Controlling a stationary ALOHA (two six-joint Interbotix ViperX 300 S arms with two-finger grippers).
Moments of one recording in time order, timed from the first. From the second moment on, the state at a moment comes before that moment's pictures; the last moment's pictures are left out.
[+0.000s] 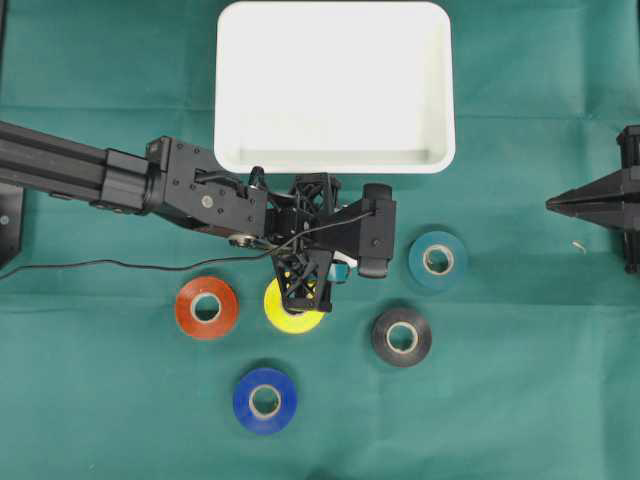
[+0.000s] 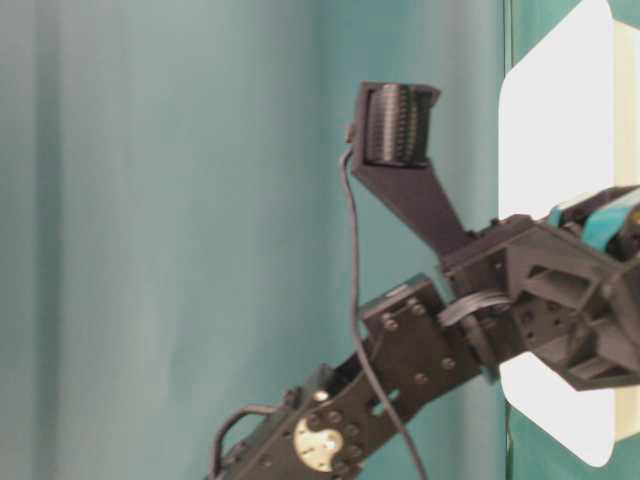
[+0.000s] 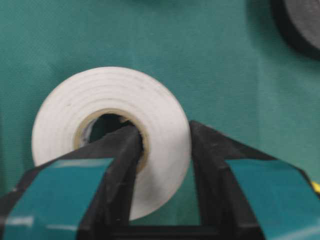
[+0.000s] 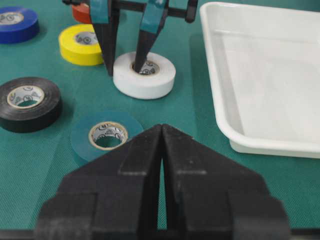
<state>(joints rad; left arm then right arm) -0.07 0.34 0.31 -0.02 0.32 0.02 0.00 -1.18 1.61 -0.03 -0.27 0.10</state>
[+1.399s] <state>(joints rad) 0.15 0.37 0.09 -0.02 0.38 0.33 0.00 -1.18 1.61 -0.03 -0.27 0.10</state>
